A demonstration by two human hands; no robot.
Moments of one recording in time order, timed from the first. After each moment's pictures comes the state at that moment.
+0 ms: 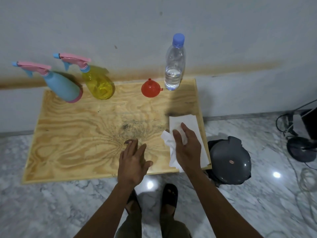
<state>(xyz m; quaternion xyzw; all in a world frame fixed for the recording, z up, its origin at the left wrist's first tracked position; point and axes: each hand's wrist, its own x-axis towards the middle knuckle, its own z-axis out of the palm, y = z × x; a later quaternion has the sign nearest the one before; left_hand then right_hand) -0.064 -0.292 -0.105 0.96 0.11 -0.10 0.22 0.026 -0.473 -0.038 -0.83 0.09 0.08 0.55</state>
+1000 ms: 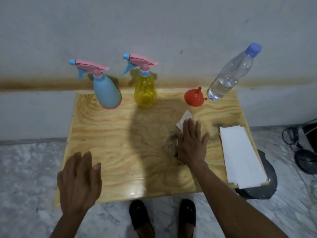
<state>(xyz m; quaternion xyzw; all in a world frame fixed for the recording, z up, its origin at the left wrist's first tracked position) -0.151 -0.006 -0.110 0.95 0.26 0.09 0.13 0.047 -0.296 -0.122 -0.99 -0.06 0.08 0.08</state>
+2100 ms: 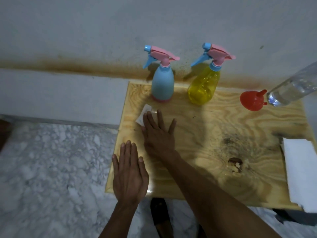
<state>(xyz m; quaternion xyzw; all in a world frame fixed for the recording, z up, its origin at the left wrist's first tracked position) -0.155 0.000 -0.140 0.94 0.29 0.08 0.16 -0.007 -0.043 -0.128 -0.93 -0.33 0.13 0.11</state>
